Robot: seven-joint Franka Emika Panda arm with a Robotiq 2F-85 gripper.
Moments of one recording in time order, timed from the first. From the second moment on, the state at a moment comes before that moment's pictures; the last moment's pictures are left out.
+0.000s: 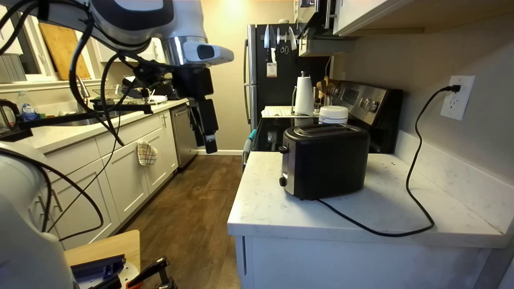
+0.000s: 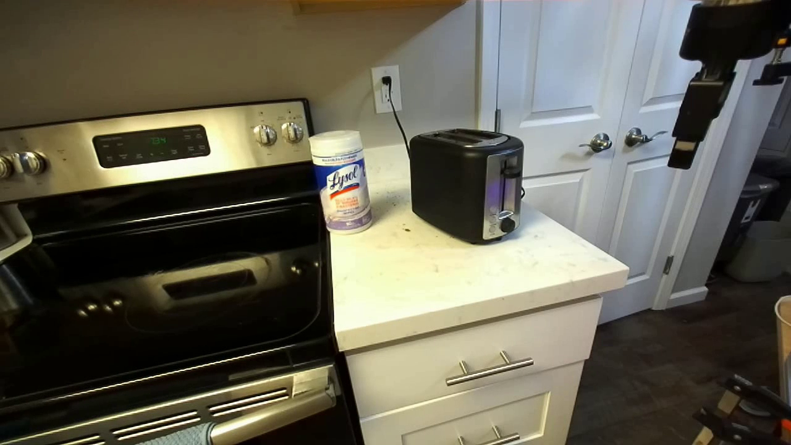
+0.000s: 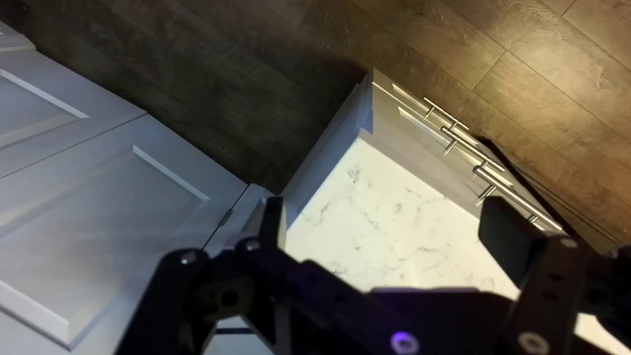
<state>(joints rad) 0.00 -0.77 0.14 -2.61 -0.06 1.88 0.15</state>
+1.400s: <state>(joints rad) 0.00 -0.77 0.14 -2.61 -0.06 1.89 0.15</state>
